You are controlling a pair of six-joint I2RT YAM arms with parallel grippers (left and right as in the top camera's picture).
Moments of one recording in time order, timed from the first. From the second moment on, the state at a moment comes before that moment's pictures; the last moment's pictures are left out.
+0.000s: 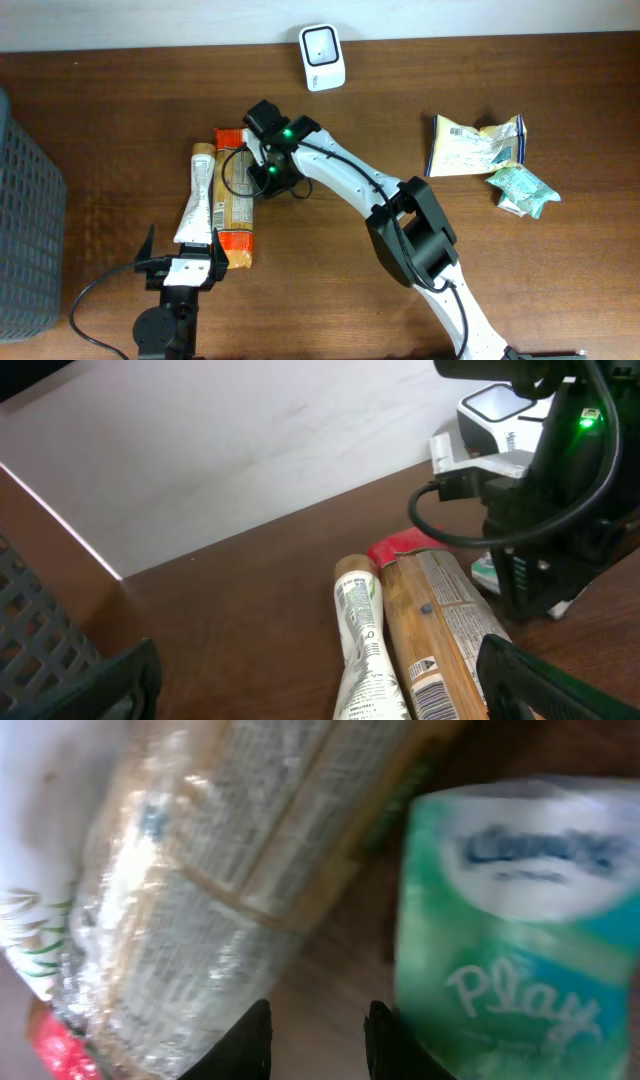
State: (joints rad) left arm 0.00 0.01 0.01 -0.08 -0.05 0.39; right arm 0.70 2.44 2.08 -0.93 -0.32 0.18
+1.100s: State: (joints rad) left arm 0.00 0.01 0.01 -0.08 -0.05 0.39; right arm 0.63 2.50 2.15 -0.84 -0.24 0.37
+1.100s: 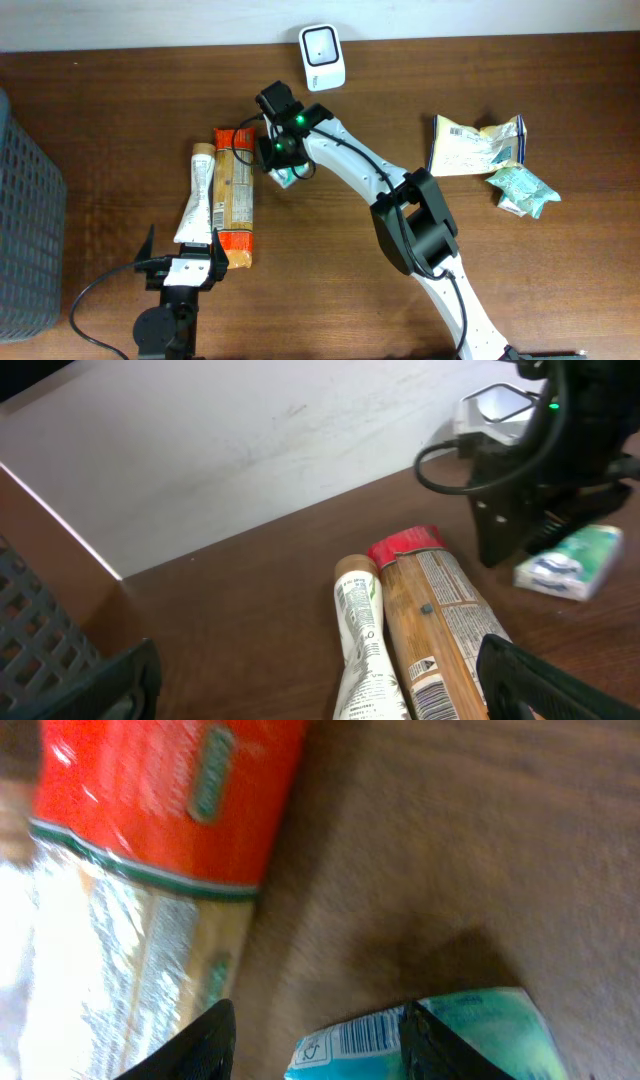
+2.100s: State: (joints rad) left arm 0.00 0.01 0.01 -0.08 -0.05 0.39; right arm 0.50 2.49 2.15 -1.02 -0.21 -0.14
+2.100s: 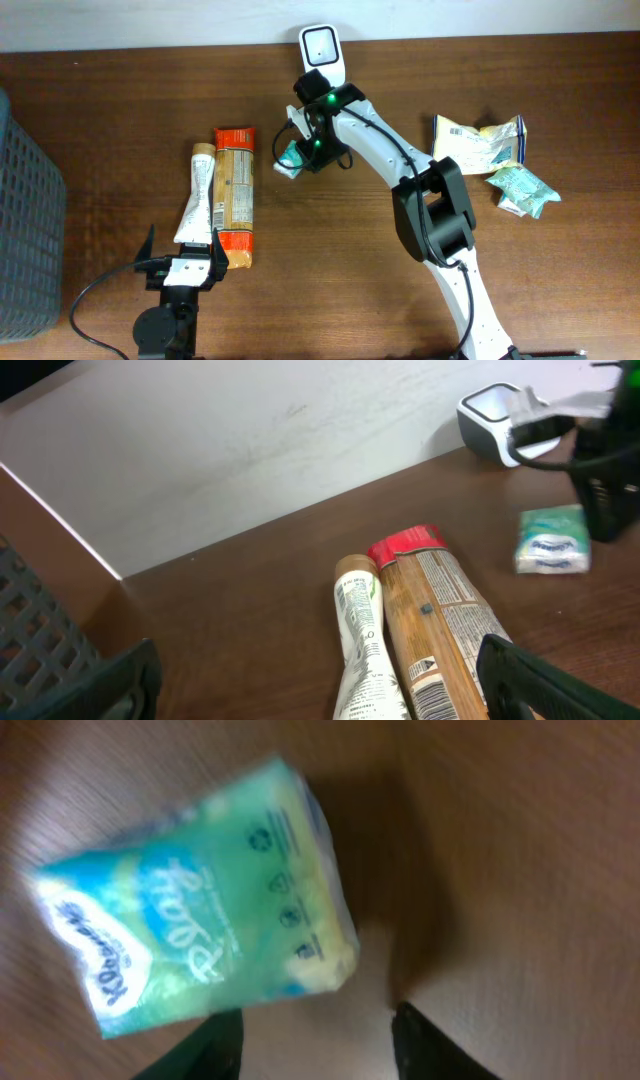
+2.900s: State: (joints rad) left arm 0.00 0.01 0.01 -0.08 -0.05 0.39; right arm 0.50 2.53 2.15 -0.83 -0.34 0.59
